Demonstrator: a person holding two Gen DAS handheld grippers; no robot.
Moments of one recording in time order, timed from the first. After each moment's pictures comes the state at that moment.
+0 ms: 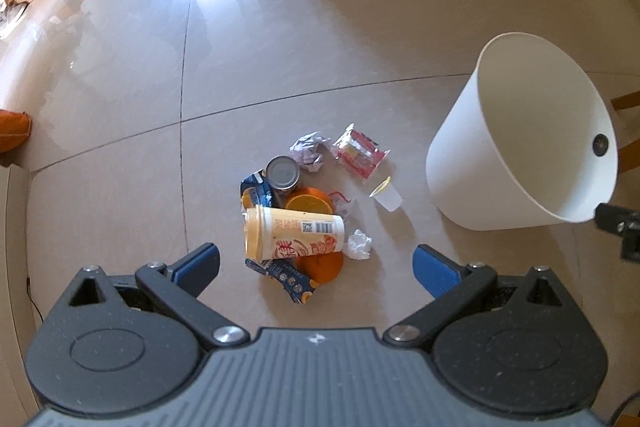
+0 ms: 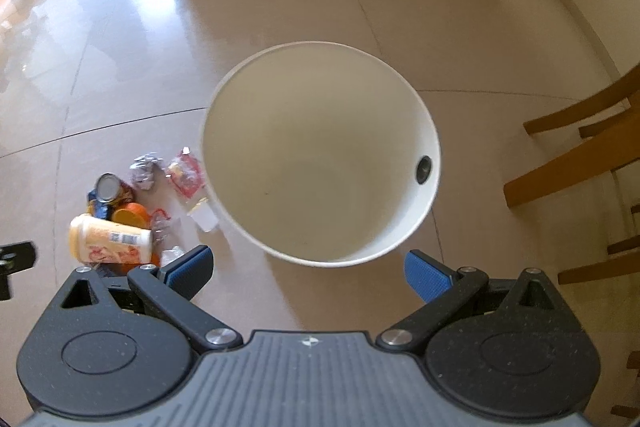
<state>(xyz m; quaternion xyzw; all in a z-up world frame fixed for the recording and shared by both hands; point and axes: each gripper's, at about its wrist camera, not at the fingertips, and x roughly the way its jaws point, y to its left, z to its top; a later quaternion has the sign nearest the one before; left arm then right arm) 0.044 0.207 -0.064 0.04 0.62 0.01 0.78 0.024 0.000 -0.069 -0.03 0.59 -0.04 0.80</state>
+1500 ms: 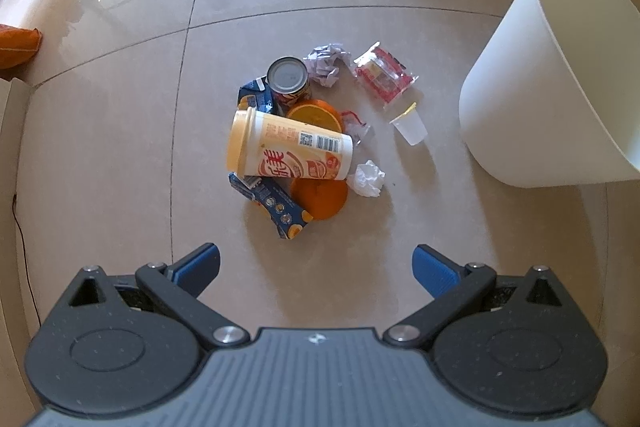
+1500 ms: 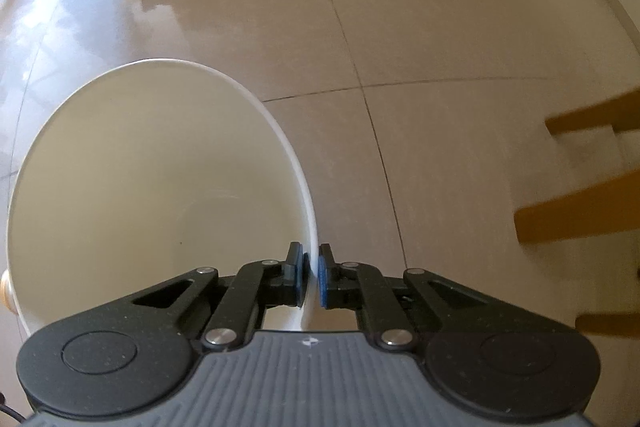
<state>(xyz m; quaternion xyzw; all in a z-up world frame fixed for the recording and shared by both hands) 0.002 0.191 -0.152 0.00 0.68 0.08 0.73 0.138 -0.142 -0.165 0.01 0.62 -0.01 0.78</state>
